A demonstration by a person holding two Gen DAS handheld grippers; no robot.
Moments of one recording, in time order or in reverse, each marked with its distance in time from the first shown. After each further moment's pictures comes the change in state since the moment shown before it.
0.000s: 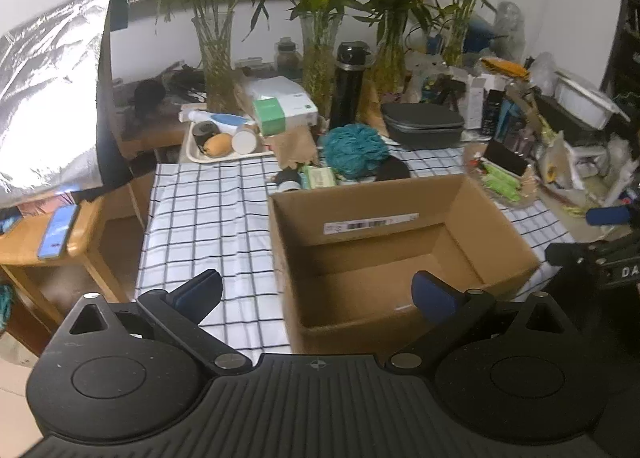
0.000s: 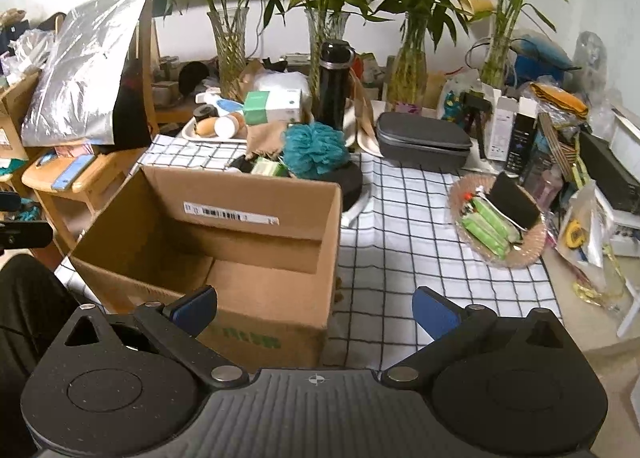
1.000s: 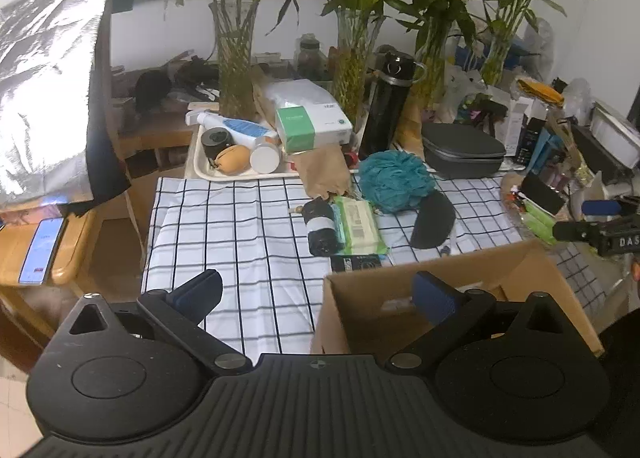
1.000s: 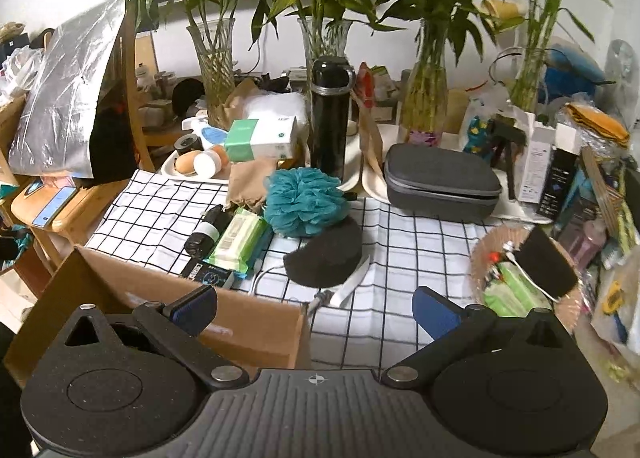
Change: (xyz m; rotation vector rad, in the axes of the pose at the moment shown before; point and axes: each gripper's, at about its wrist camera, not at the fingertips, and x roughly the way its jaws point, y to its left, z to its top) left arm 0.085 0.062 0.061 -0.057 0.016 -0.026; right arm 0.115 -0.047 0.092 -0.012 -0.023 0.057
